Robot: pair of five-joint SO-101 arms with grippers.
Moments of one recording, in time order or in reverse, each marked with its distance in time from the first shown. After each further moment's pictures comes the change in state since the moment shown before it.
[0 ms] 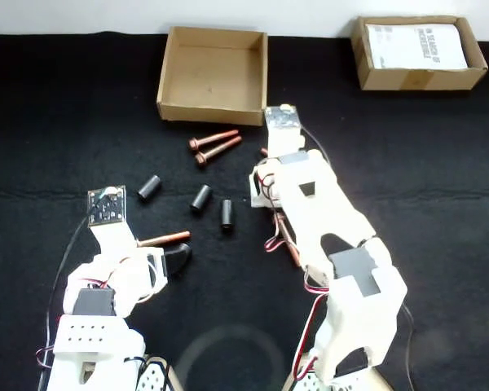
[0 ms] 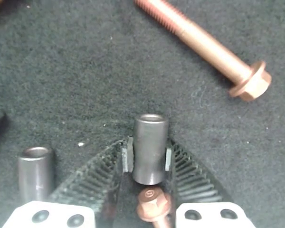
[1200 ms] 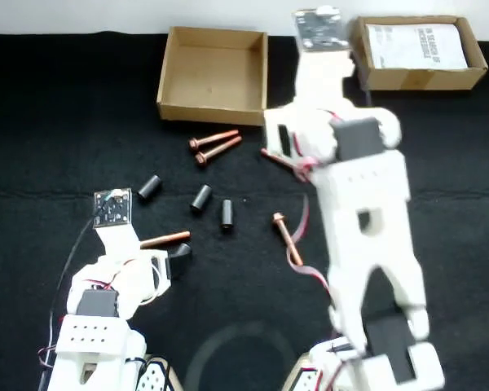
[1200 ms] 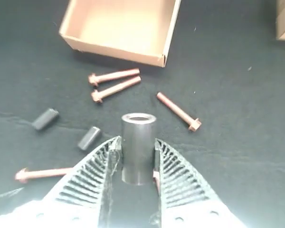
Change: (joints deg) left arm 1.8 0.1 1.6 -1.0 0.1; right arm 0.2 -30.2 -33.6 37.5 4.1
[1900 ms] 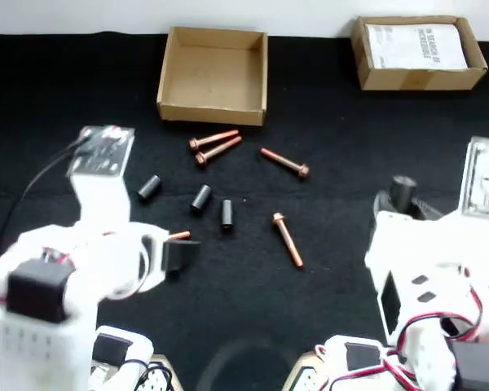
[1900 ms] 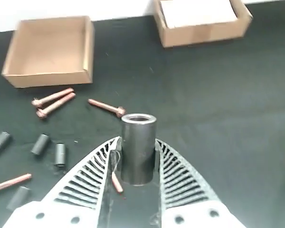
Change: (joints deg) left arm 12.6 21.9 -72.3 55.0 -0.2; right arm 23.6 -45.6 19.5 11.9 5.1
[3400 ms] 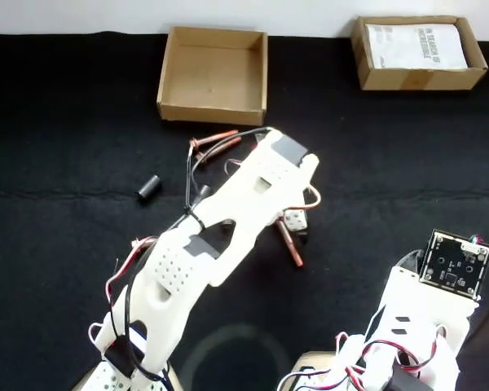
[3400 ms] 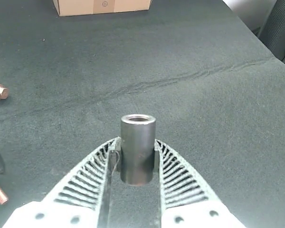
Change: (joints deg) left arm 24.9 100.7 -61.4 0.1 35.4; right arm 25.7 -42.1 55.6 -19.6 17.3
